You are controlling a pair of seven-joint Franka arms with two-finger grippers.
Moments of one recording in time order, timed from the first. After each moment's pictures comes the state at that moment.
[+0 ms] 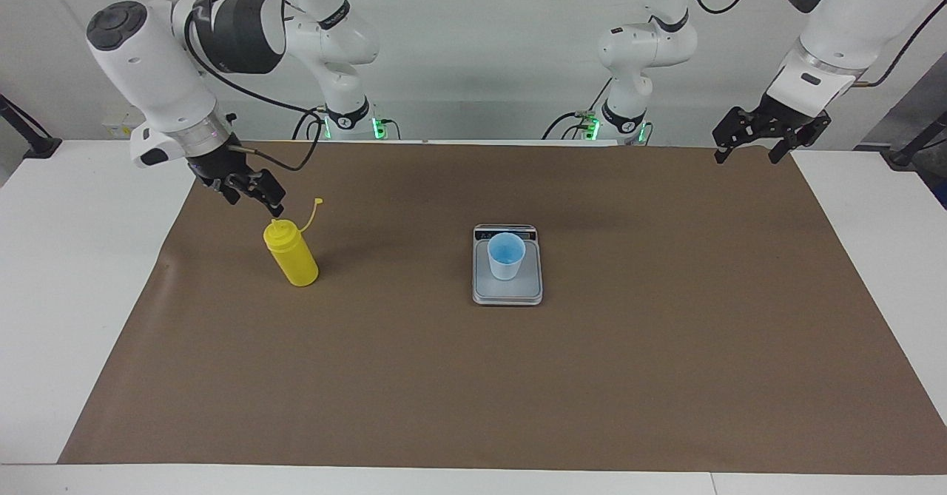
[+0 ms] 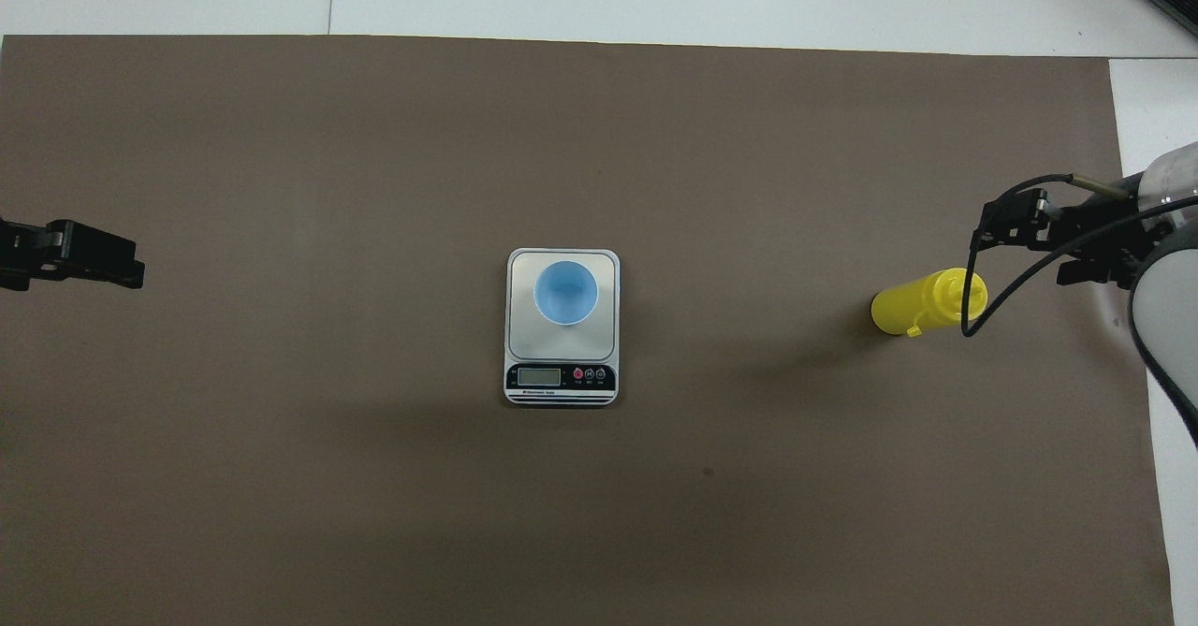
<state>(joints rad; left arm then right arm) 0.07 -0.02 -0.13 -1.56 -0.02 1.49 -0.02 -0.14 0.02 0.10 -1.73 0.08 1.75 0.28</state>
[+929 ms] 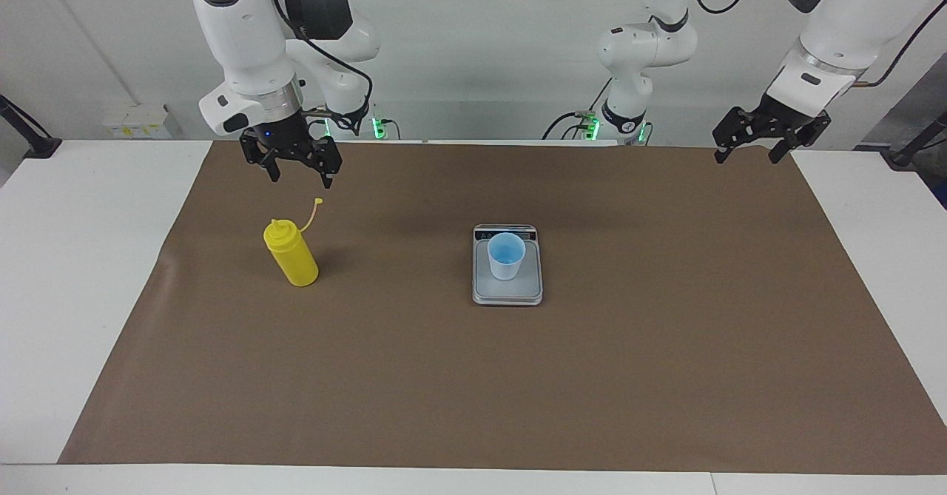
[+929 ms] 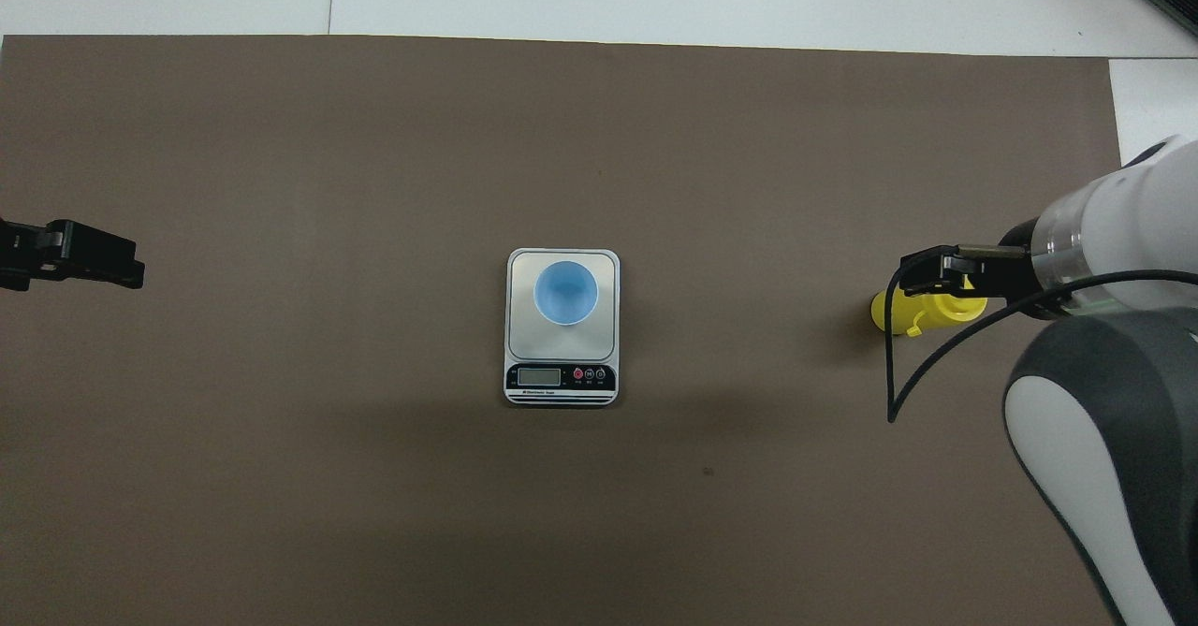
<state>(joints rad) 0.07 -0.02 -0.13 -1.56 -0.02 1.49 -0.02 0.03 -0.08 0.09 -1.80 -0.03 1.73 0.26</state>
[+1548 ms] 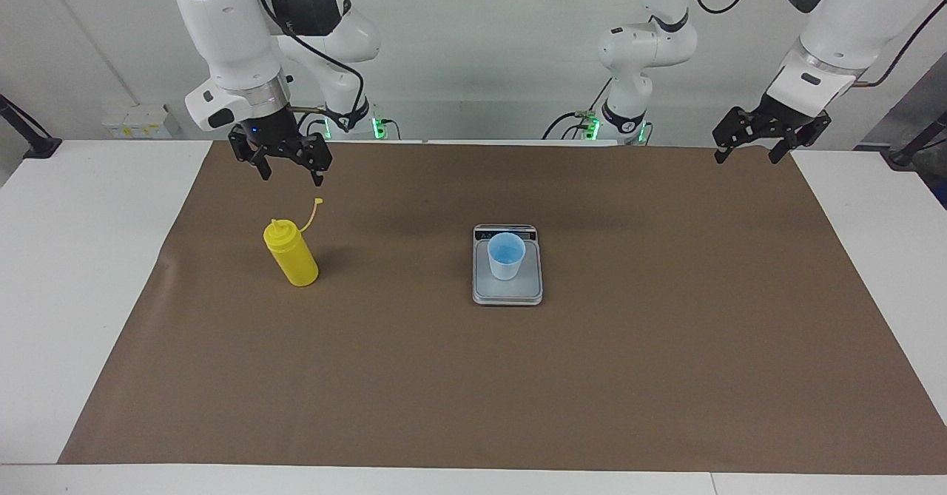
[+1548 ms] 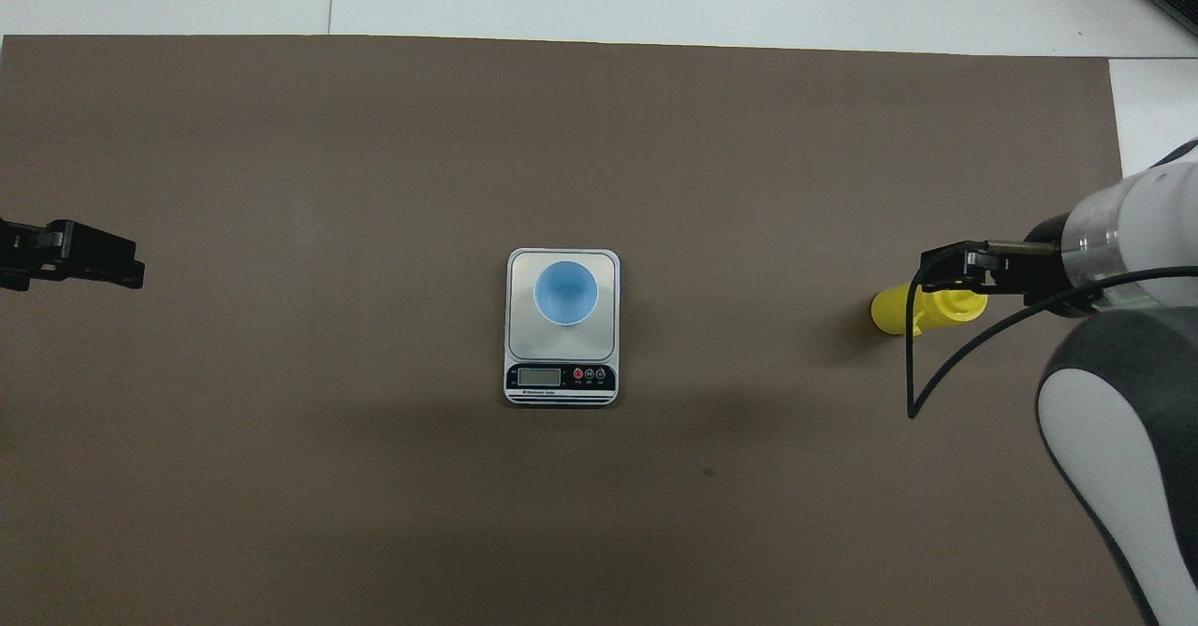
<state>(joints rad) 0.07 -0.02 -0.13 -1.56 -0.02 1.49 -0.02 0.01 -0.08 0.09 -1.79 -0.01 1.73 0.23</state>
